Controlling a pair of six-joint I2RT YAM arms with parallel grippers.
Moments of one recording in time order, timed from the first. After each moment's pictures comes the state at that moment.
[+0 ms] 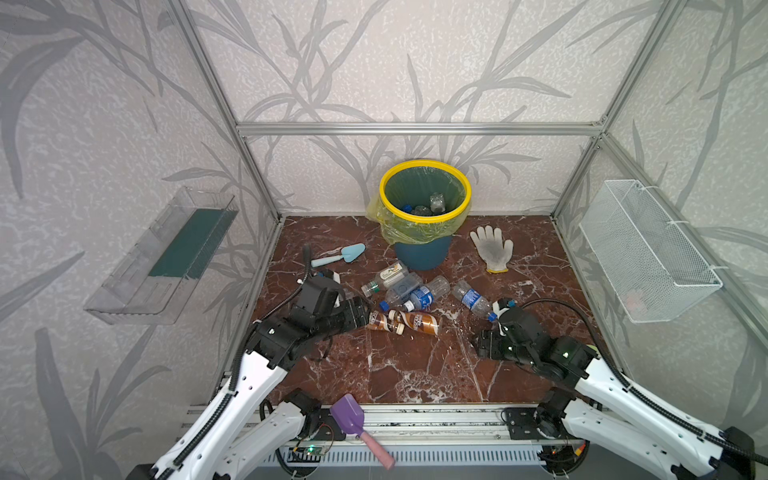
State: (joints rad) left arm -0.49 0.79 0.92 -0.92 0.04 -0.74; right arm 0.72 0.78 0.58 -0.72 0.05 0.75
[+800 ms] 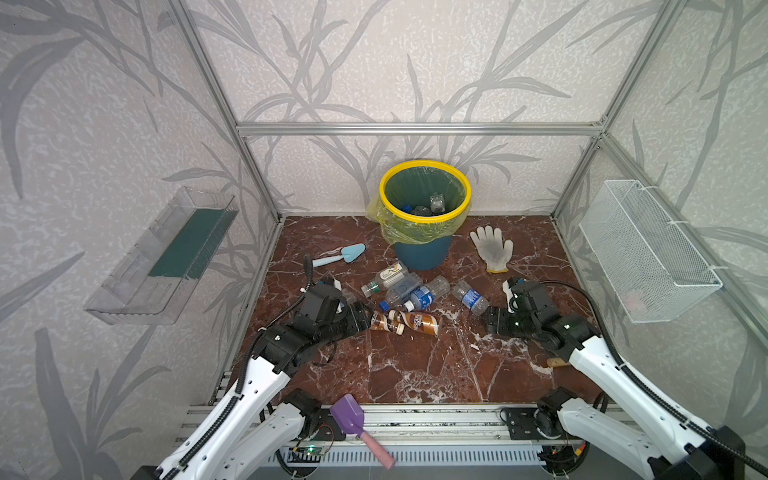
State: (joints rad) left arm -0.49 0.78 0.80 -0.82 0.07 -0.83; right arm 0.43 0.95 0.73 -0.73 -0.06 0.53
